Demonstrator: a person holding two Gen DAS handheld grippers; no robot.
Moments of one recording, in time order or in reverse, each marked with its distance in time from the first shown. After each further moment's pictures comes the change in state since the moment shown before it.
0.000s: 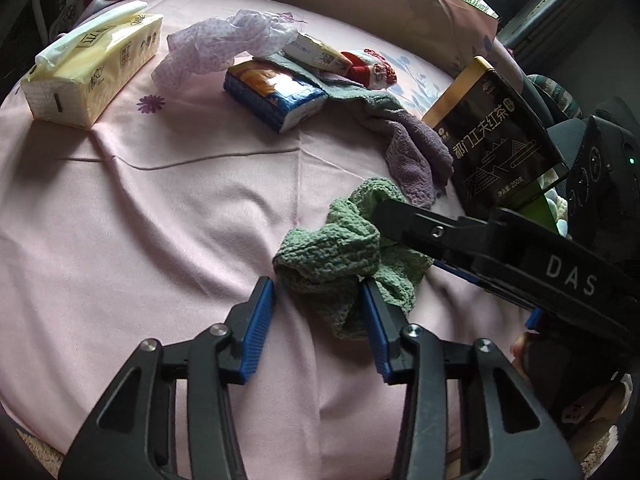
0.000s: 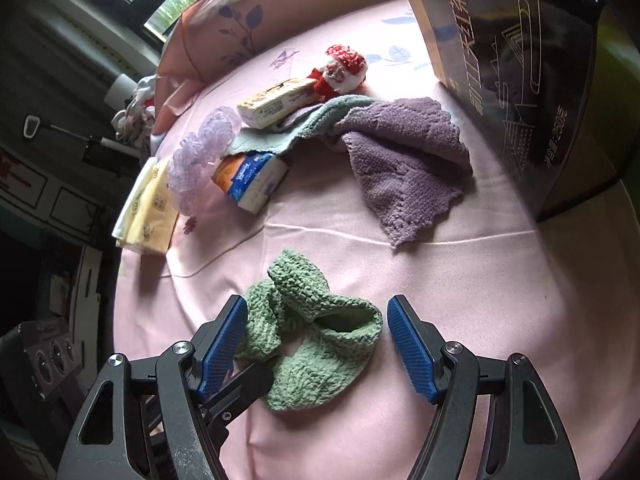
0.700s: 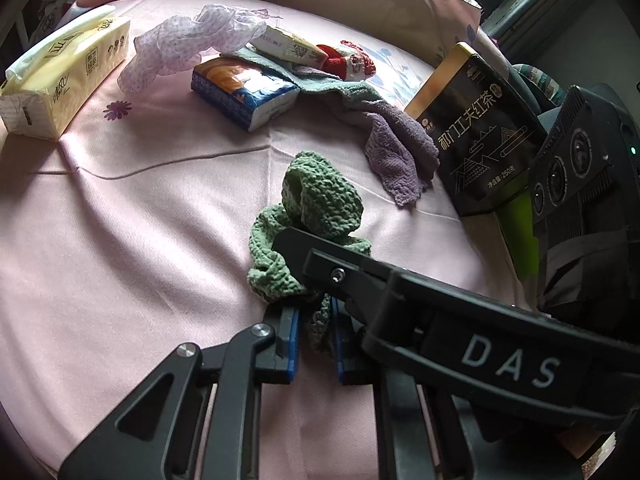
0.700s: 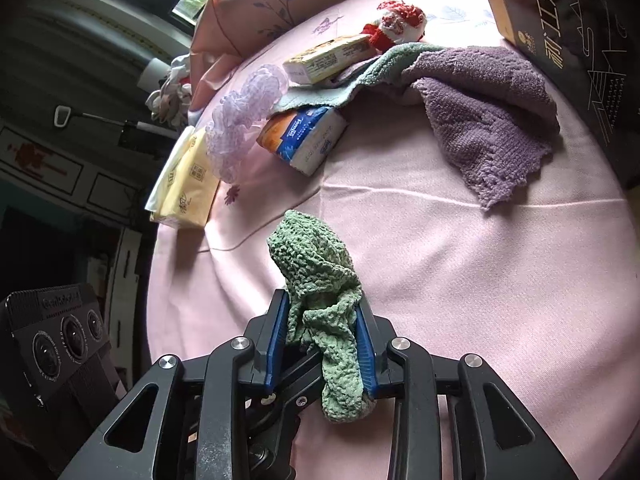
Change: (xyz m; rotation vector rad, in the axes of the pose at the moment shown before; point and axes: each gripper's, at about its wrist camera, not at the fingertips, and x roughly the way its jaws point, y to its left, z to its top) left arm 0.011 -0.009 0.003 0.050 -0.005 -0.018; right arm 0.023 0.020 -0.014 -0.038 0.050 0.156
